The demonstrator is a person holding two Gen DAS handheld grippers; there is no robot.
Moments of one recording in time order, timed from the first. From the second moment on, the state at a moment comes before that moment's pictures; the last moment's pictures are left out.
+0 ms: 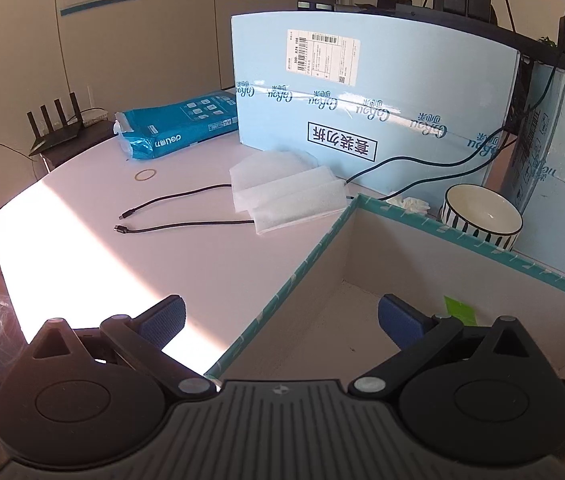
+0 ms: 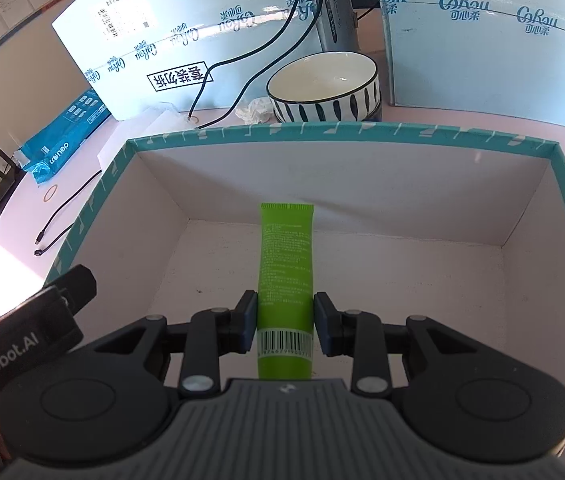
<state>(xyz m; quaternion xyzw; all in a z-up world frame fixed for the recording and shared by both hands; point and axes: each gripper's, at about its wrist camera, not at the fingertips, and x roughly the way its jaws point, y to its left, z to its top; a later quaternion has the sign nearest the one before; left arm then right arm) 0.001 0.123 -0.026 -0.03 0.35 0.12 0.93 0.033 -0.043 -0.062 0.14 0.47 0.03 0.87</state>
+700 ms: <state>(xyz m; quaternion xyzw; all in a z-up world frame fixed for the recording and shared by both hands) 0.003 0.137 -0.021 -0.05 0.34 0.15 0.93 0.052 -0.021 -0.071 0.11 0.50 0.04 0.86</state>
